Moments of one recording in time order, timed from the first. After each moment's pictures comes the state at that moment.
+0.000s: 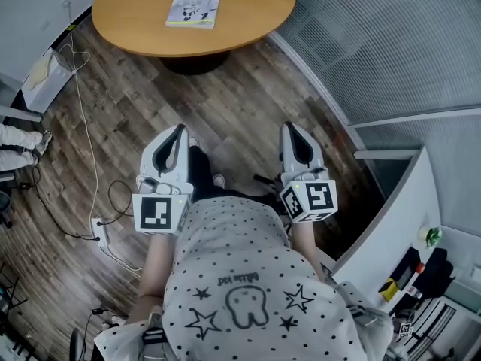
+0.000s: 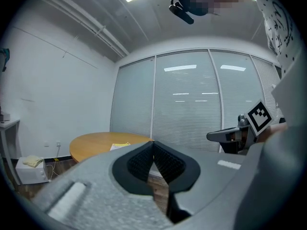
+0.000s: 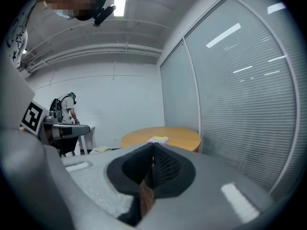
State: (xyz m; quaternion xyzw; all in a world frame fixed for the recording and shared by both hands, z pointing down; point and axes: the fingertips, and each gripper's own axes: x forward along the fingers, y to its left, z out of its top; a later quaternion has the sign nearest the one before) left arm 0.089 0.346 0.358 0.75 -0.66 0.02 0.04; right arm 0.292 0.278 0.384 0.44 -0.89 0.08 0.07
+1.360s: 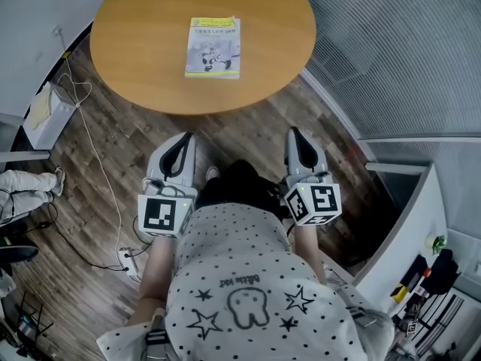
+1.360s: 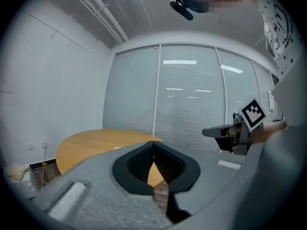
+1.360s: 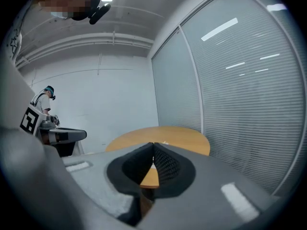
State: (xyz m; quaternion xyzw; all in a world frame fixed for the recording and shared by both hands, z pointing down) left arm -0.060 0.159 0.367 0.79 -0.60 0.05 0.07; right arm 0.149 0.102 0.381 0.49 -0.86 0.11 0.08
